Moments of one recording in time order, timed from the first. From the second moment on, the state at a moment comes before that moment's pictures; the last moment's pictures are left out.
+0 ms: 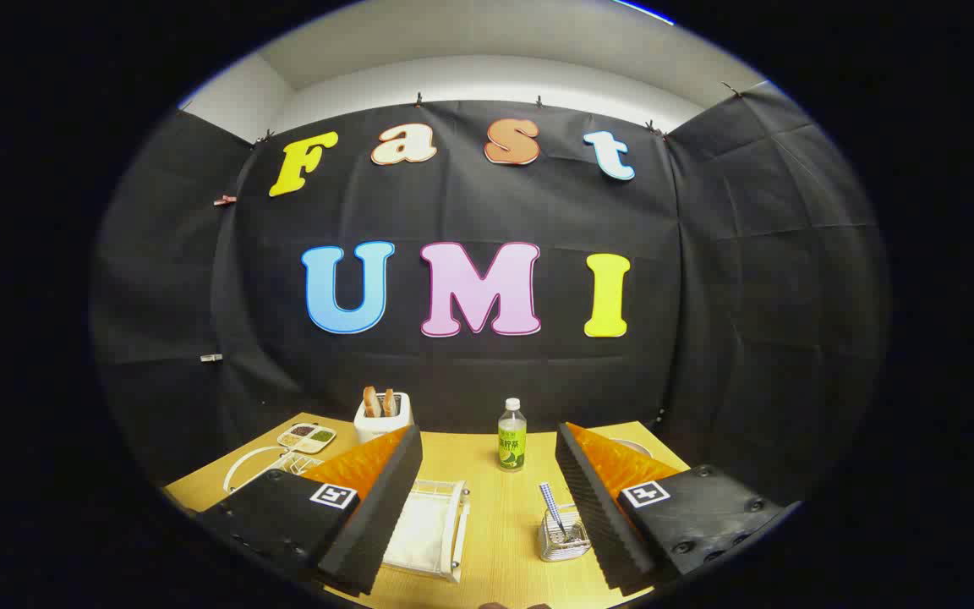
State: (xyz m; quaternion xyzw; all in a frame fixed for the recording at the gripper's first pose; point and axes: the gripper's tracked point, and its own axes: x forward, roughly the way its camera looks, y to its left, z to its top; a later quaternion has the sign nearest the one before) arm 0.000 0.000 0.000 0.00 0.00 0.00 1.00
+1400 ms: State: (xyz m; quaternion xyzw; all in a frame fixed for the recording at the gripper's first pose) arm 0.041 0.067 -0.026 0.01 0.09 0.04 1.00
